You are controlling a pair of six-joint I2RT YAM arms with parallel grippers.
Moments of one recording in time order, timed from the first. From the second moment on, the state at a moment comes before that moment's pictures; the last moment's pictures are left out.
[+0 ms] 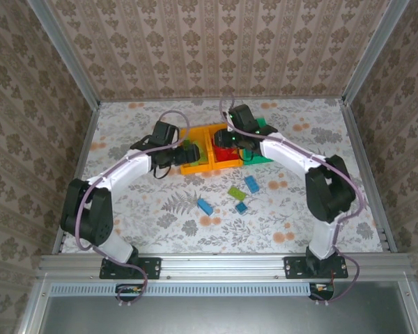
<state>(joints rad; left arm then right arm) -0.47 1.56 1.09 -0.48 0.13 -0.50 0.50 1.90 1.51 -0.38 -0.12 0.40</state>
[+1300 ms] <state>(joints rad) -0.88 1.58 0.89 -0.54 0.16 0.03 0.36 1.77 1.45 -0.53 -0.05 0.45</state>
